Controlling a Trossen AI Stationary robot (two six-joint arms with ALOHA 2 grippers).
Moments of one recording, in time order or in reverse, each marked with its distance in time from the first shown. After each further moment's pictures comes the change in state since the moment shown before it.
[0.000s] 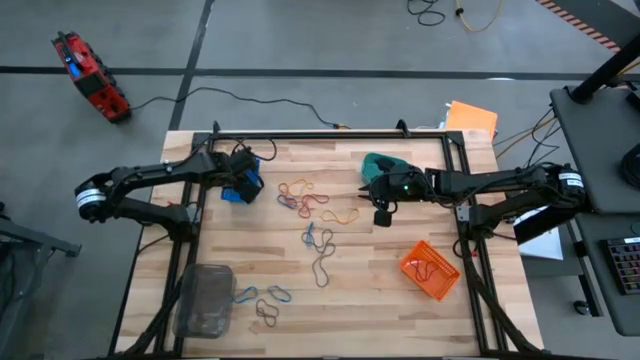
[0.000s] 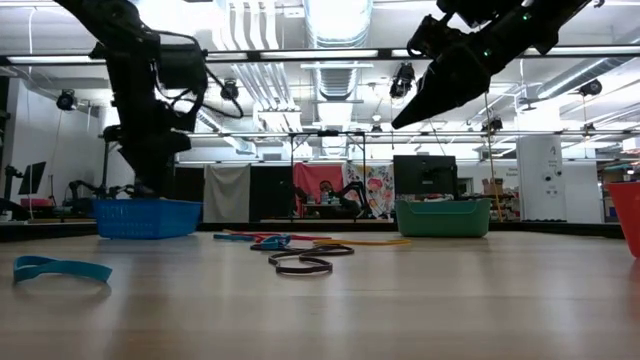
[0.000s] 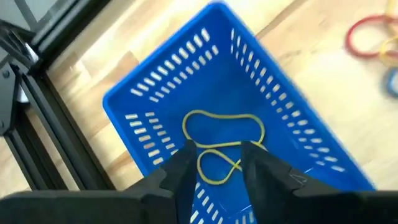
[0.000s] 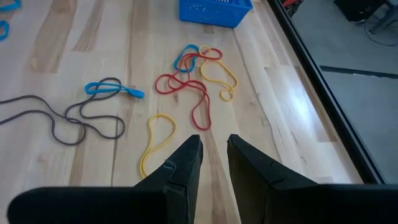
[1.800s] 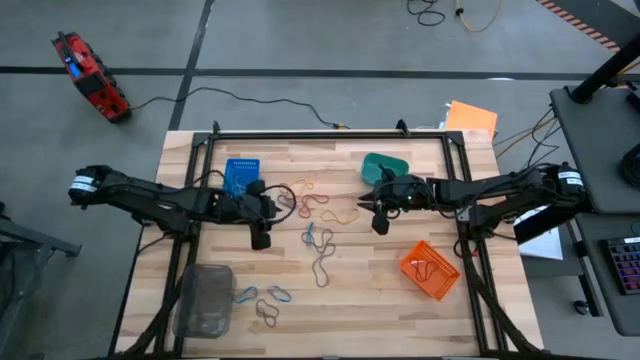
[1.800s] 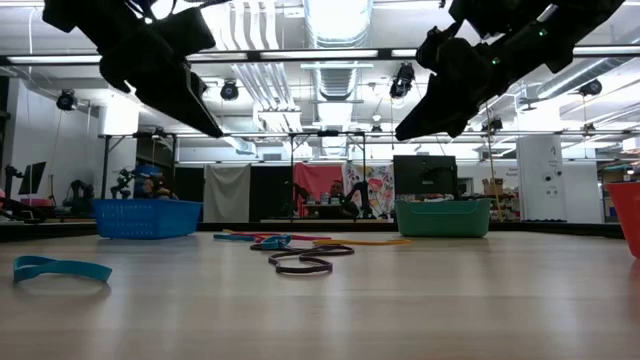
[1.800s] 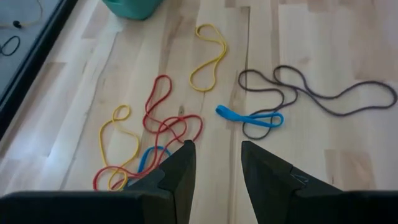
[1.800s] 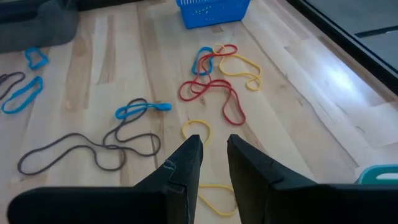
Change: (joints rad) left arm -0.601 -0.080 -0.052 0.468 0.093 0.265; right arm 0.053 0.000 -0.129 0.187 -0.001 0.313
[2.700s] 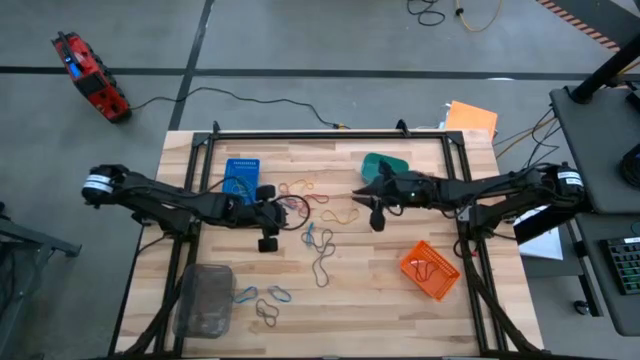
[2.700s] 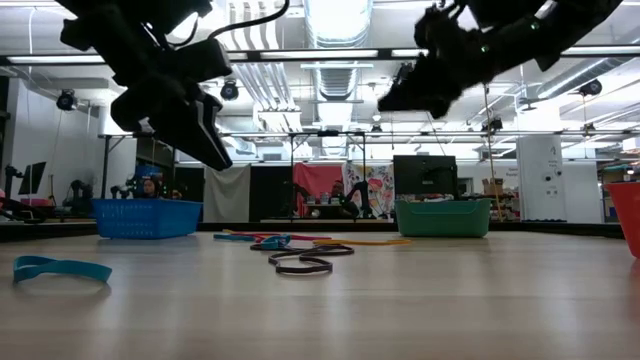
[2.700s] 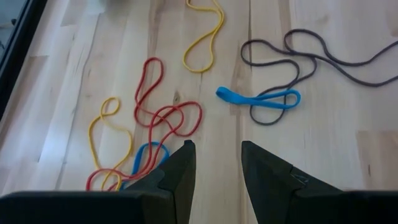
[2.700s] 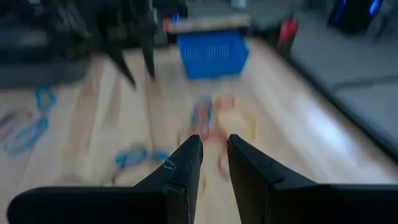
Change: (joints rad) left arm 0.003 0.165 0.001 0.074 -0.018 0.080; right arm -0.009 0.008 0.005 0.190 0.003 -0.087
